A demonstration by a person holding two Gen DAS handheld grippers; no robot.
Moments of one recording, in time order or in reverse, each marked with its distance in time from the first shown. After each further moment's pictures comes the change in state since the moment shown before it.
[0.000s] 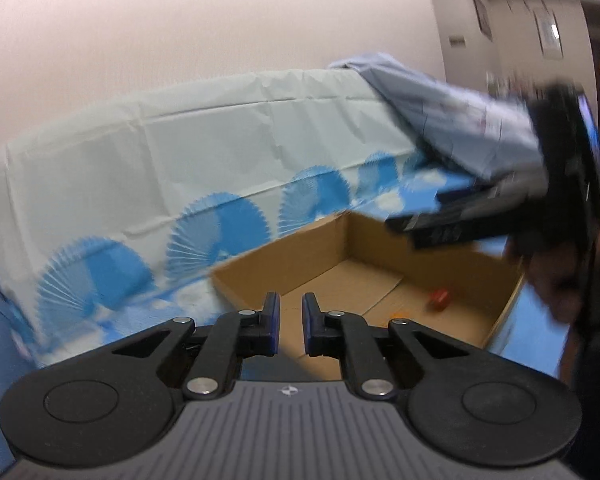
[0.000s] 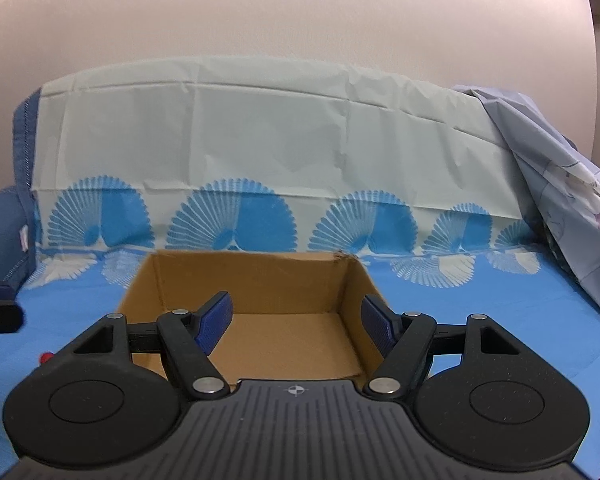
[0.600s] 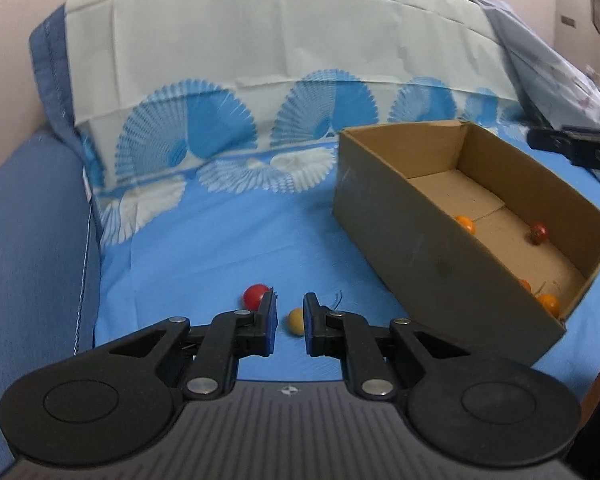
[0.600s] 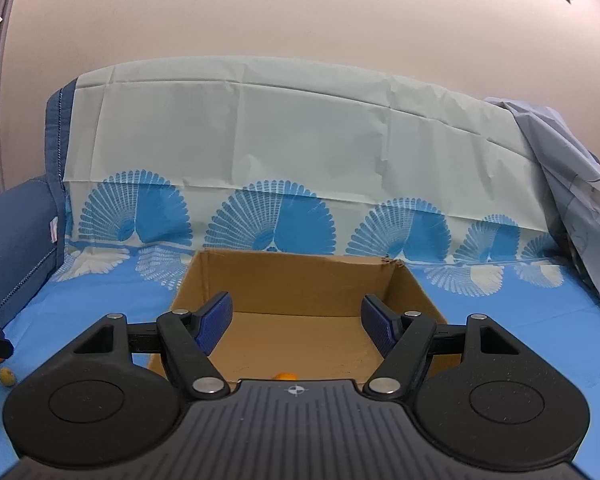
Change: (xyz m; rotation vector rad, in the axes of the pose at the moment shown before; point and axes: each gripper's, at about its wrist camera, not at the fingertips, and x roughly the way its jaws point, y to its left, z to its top) left arm 0.016 0.093 -0.078 -0.314 0.318 0.137; right arm -0.001 0.041 -0.002 -0.046 -0.005 0.060
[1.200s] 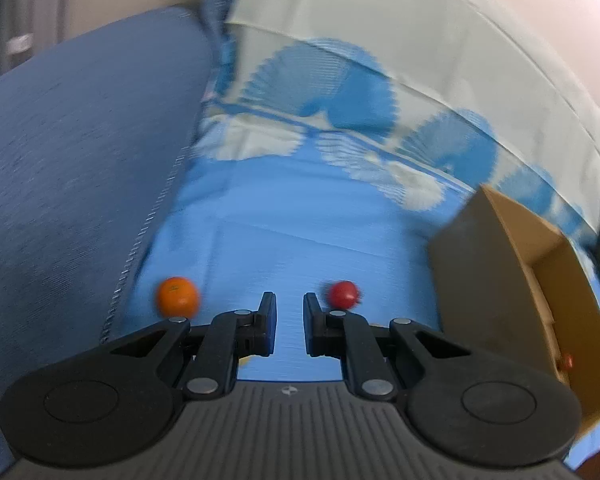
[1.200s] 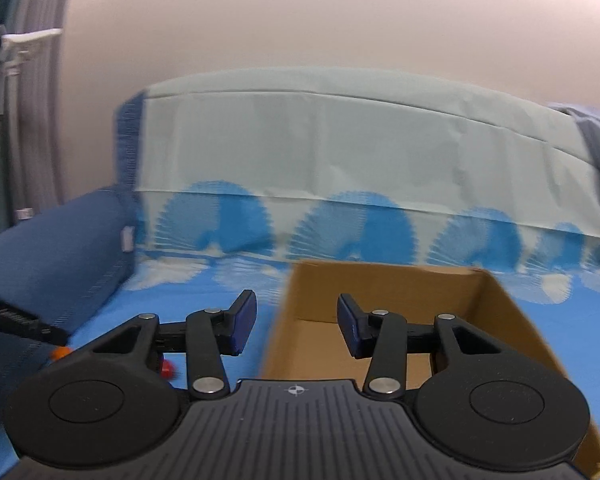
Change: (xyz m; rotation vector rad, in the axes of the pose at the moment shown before) left arm 0.009 0.100 -0.005 -0.527 0.092 0.110; right arm -0.007 0.061 -0.003 -0.018 -0.035 0.248
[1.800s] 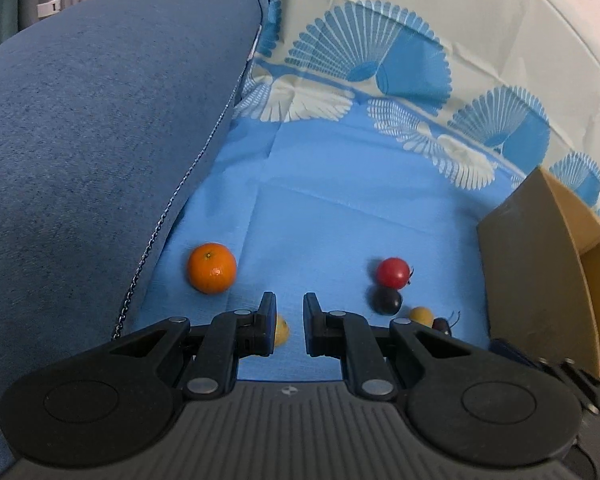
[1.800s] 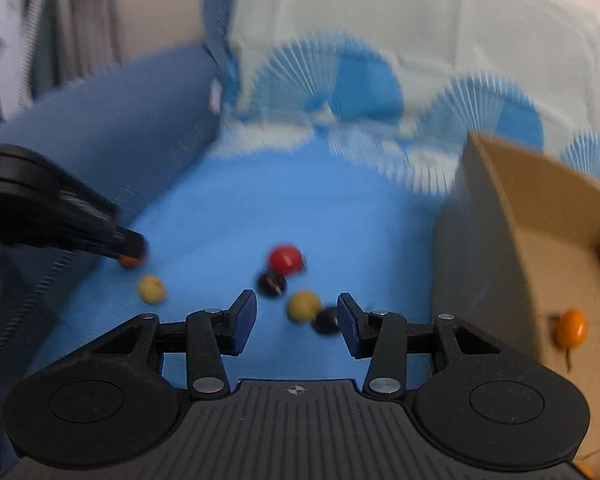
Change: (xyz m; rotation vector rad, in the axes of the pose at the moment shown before) left arm 0.029 0.006 -0.004 -0.016 0.099 0.115; right arm 0.114 0.107 -0.052 -0.019 0.438 0.062
